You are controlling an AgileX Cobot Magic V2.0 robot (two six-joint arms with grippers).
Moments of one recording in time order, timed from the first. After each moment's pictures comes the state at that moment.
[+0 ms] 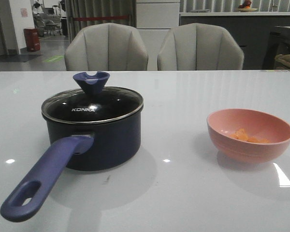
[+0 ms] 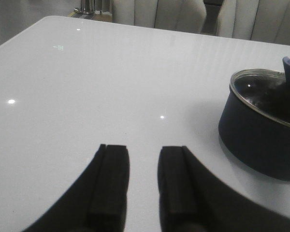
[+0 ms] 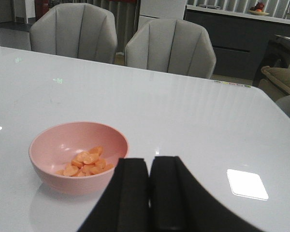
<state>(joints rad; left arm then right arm) -0.03 0.04 0.00 -0.07 0.25 -0.09 0.11 -0.01 0.03 -0.05 0.09 -0.01</state>
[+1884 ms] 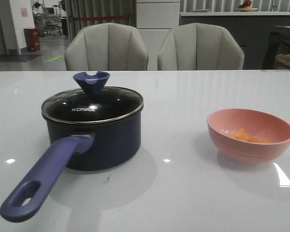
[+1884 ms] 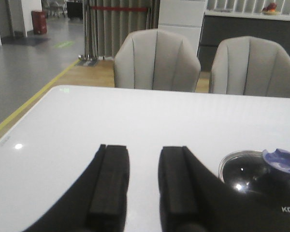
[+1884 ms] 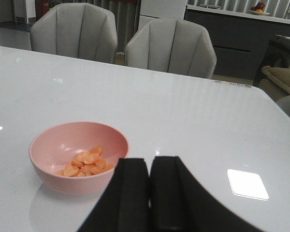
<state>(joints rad) -0.03 0.29 -0.35 0.00 0.23 -0.09 0.11 -0.01 0.03 -0.05 0.09 -0.01</state>
